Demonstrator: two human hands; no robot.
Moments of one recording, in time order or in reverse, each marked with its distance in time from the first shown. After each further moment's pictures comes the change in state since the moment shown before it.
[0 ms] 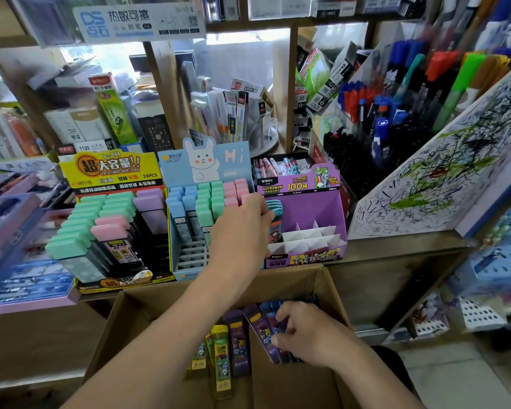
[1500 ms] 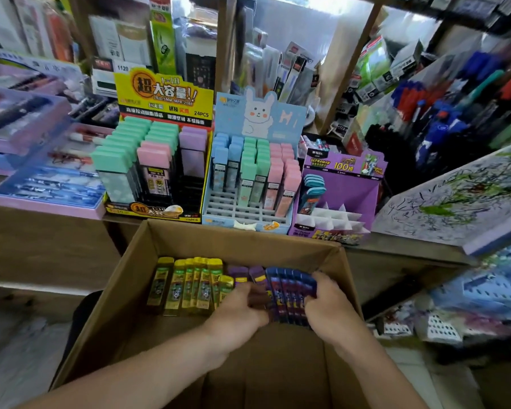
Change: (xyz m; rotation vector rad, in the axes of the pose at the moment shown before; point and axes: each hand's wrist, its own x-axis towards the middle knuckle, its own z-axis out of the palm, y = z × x) left_hand -0.157 -0.084 0.047 -0.852 -0.510 -0.688; right_hand -0.022 -0.010 0.017 0.082 0.245 0.187
